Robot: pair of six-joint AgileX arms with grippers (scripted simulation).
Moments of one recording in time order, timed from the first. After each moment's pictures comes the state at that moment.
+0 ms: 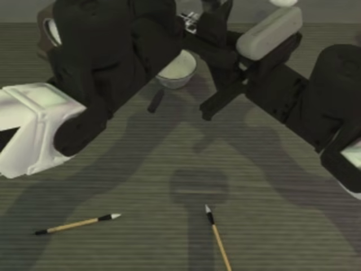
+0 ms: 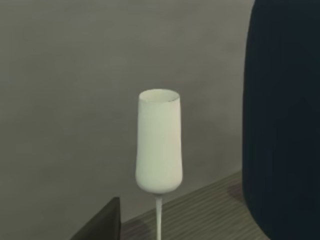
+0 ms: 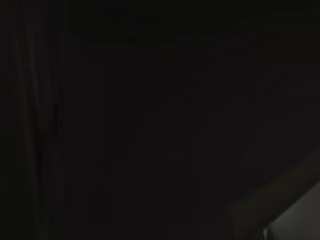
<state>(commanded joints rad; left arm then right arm) -0.68 1.53 0.94 0.57 0.02 0.00 0.63 1.60 0.75 0.90 -0.15 0.01</state>
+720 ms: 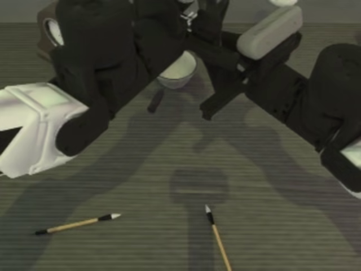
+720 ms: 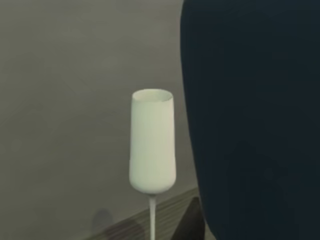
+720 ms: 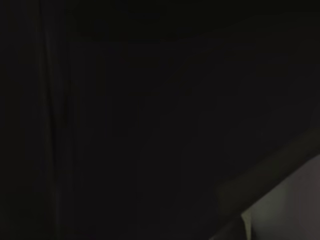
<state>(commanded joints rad) -0.68 1.53 0.94 0.57 0.02 0.00 0.63 1.60 0.75 0.90 -0.15 0.01</state>
